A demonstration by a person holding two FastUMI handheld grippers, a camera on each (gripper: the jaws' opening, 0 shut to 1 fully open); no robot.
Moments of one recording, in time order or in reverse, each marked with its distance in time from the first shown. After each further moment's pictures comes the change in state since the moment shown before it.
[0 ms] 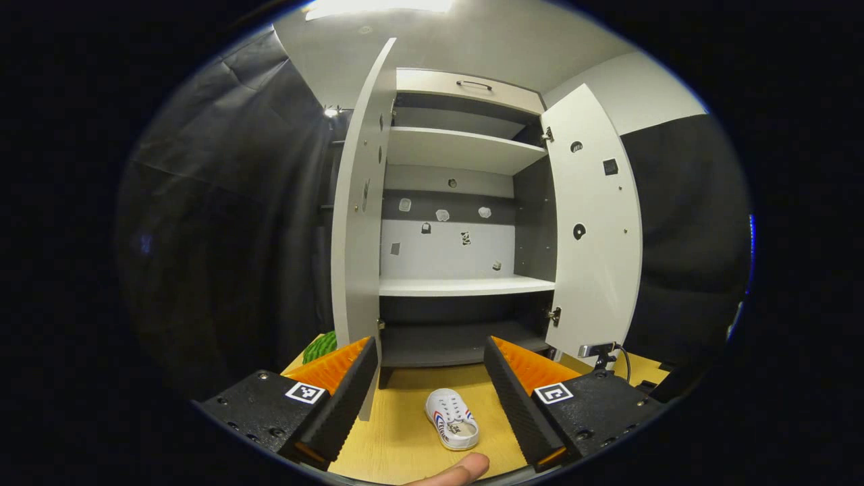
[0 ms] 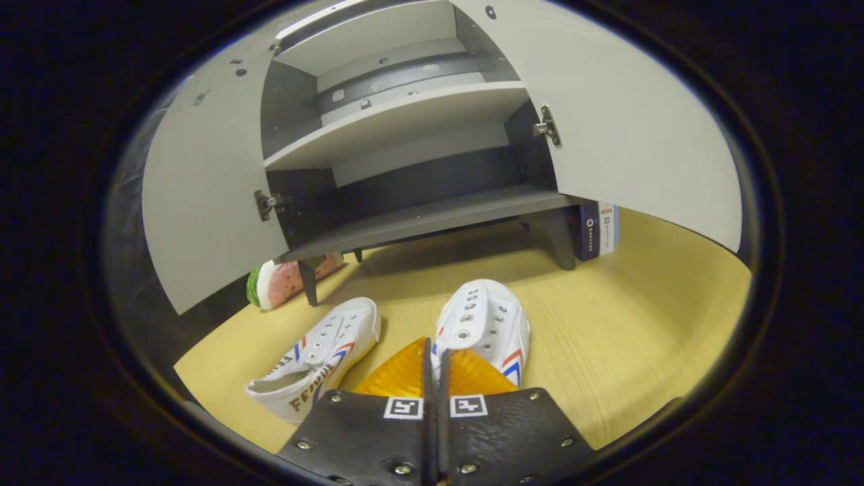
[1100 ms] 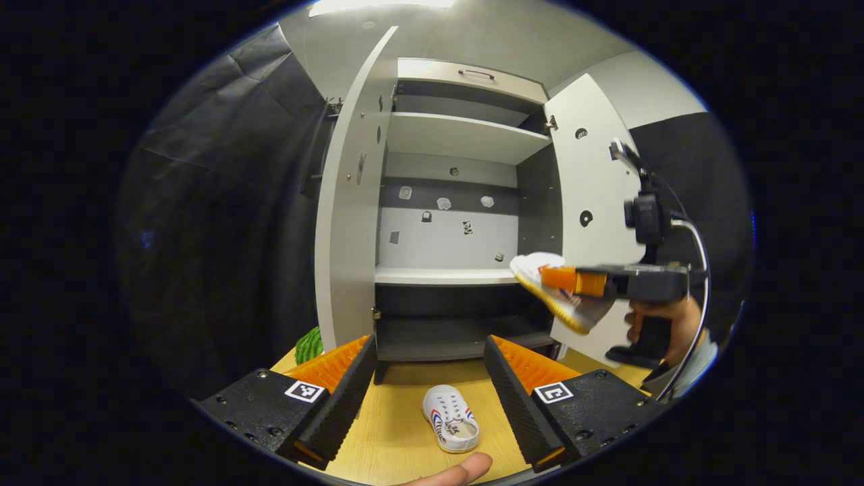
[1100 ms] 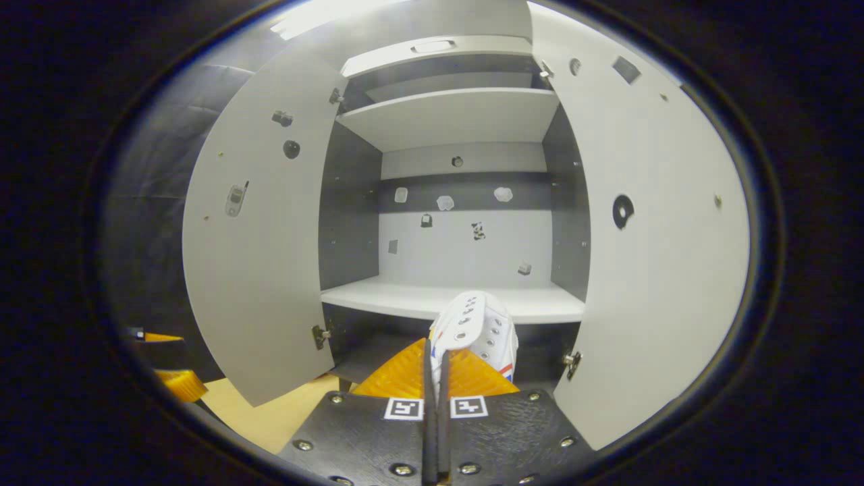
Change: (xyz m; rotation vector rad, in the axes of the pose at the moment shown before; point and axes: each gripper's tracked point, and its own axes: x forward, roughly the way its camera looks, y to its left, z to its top) left arm 0.026 0.005 -0.037 0.013 0.018 0.037; right arm -0.063 0.092 0.306 -0.313 -0.298 0.090
